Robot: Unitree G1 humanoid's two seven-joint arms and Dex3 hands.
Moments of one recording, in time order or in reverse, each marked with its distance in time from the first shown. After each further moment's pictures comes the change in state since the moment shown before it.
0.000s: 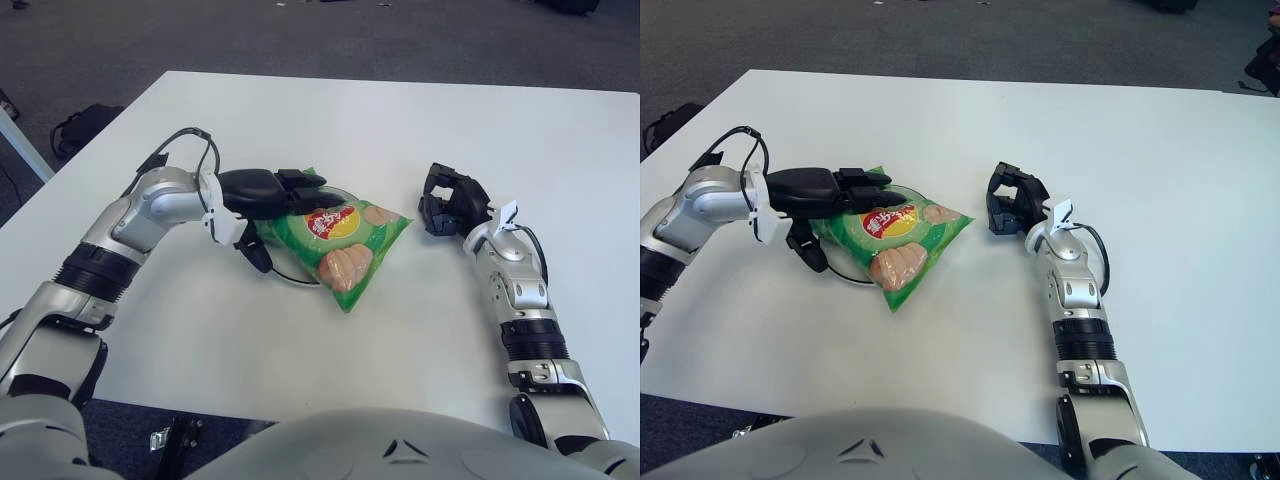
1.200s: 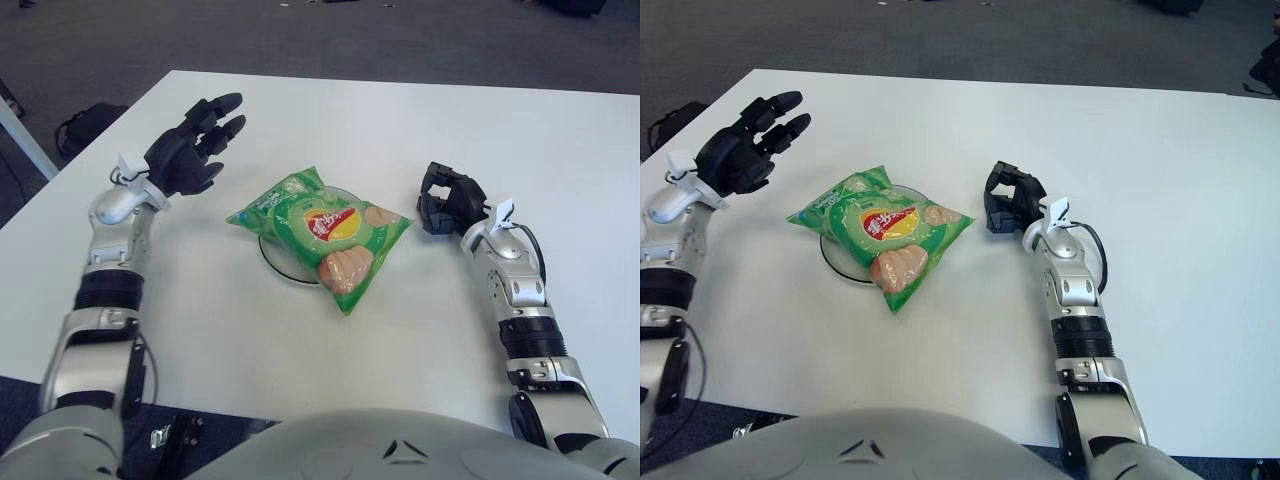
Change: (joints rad) left arm 0.097 -0.329 0.532 0.372 -0.564 0.392 0.127; right arm -0.014 -0.001 0.022 0.000 -0.005 0.021 -0.031
